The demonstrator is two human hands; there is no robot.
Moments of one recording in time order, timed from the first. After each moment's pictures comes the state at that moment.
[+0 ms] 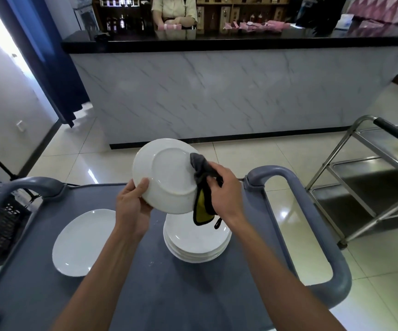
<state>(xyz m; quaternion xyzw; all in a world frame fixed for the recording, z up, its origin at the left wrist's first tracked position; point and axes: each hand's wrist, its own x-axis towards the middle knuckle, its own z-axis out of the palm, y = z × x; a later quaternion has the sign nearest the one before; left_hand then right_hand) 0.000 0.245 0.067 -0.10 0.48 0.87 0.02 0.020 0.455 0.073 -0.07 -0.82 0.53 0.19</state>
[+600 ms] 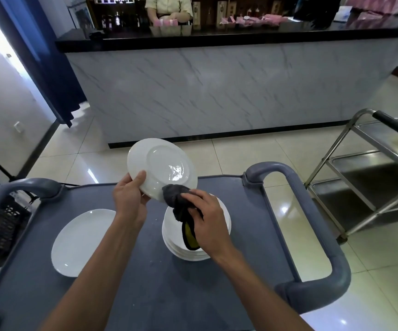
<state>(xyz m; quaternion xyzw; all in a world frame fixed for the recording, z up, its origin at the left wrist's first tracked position) -0.019 0.256 0.077 -0.17 0.52 0.84 -0.02 0.073 0.421 0.045 0.03 -0.87 0.46 0.18</state>
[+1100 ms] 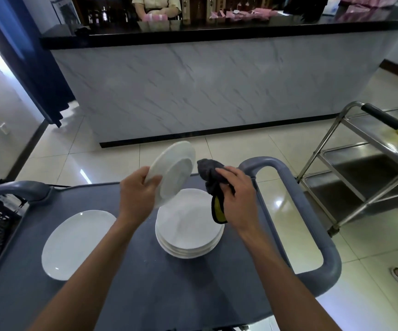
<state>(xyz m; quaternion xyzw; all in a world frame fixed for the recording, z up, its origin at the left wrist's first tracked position) -0.017 0.271 0.066 0.09 0.87 0.47 -0.16 0.063 0.494 0.064 -0.07 -0.87 0.41 0.26</state>
